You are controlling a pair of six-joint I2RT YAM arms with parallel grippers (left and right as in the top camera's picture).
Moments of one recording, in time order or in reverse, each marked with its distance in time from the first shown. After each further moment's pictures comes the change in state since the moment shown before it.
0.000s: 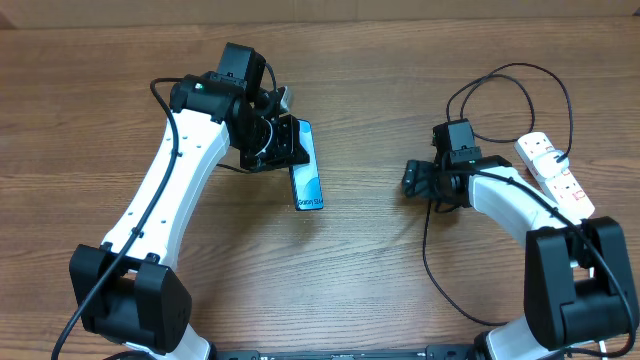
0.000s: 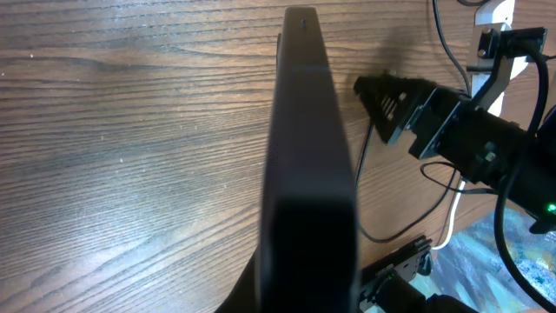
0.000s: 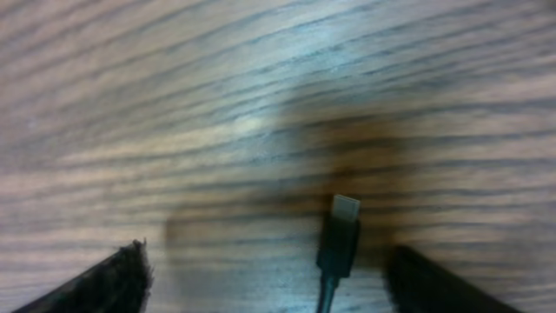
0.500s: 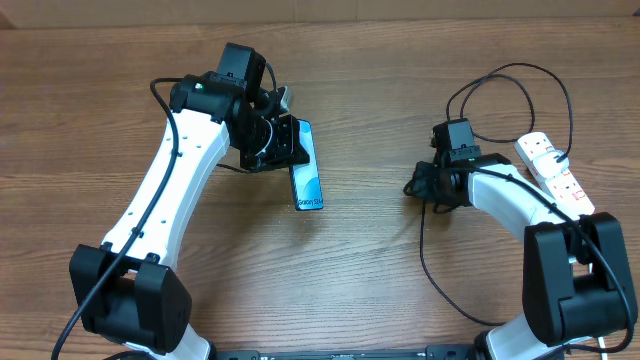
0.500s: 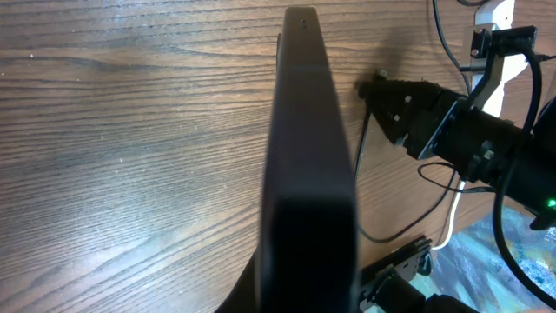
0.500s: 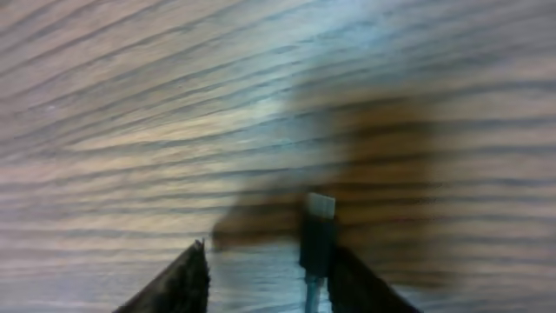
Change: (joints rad) left arm 0.000 0.000 0.000 0.000 0.000 0.000; right arm -0.002 0.019 0.015 -0.034 -0.058 0.019
